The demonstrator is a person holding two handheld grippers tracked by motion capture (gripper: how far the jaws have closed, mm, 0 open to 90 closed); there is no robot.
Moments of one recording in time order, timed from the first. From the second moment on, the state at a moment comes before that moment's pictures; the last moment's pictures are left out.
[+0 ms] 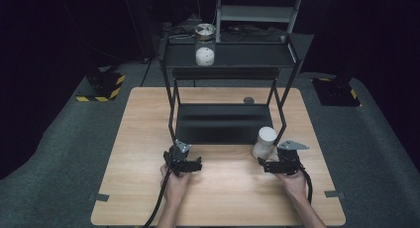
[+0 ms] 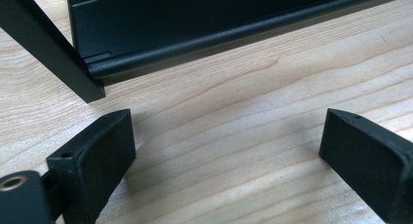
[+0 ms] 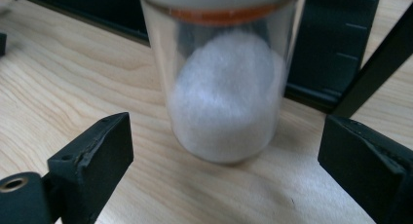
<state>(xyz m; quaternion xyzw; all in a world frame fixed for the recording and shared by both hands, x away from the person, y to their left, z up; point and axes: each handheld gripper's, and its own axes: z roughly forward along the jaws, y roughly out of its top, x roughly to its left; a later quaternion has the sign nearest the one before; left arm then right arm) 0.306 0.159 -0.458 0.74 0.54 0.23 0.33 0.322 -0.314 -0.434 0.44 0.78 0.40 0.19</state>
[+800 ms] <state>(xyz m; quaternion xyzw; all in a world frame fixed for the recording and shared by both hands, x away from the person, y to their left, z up) 0.306 0.159 -0.458 0.74 0.54 0.23 0.33 0.340 -0.303 -0.424 0.44 0.76 0.43 0.19</state>
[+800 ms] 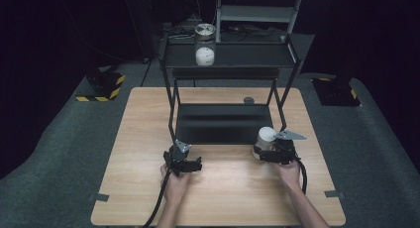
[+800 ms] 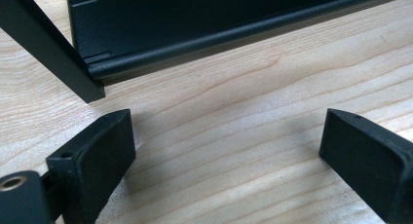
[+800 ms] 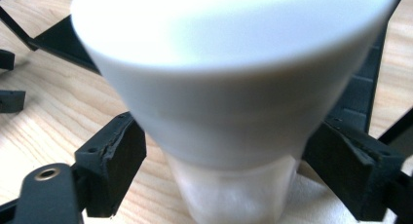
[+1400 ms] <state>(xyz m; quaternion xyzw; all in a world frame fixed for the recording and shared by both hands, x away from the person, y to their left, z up) 0.306 0.159 -0.458 0.74 0.54 0.23 0.33 0.336 -0.294 -0.425 0.42 0.76 0.43 0.23</state>
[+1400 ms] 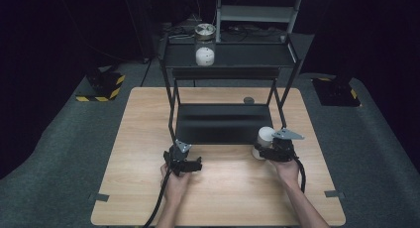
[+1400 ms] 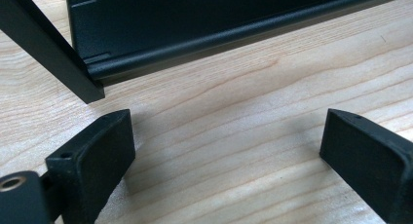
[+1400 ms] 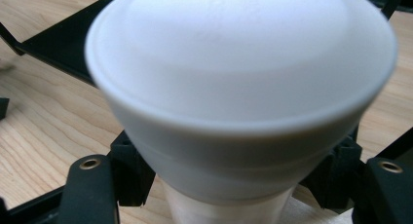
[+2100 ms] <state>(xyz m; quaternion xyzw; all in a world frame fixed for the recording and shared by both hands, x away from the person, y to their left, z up) 0.306 0.159 -0.458 0.74 0.54 0.23 0.33 0.332 -0.295 -0.424 0.40 0.78 0.43 0.24</state>
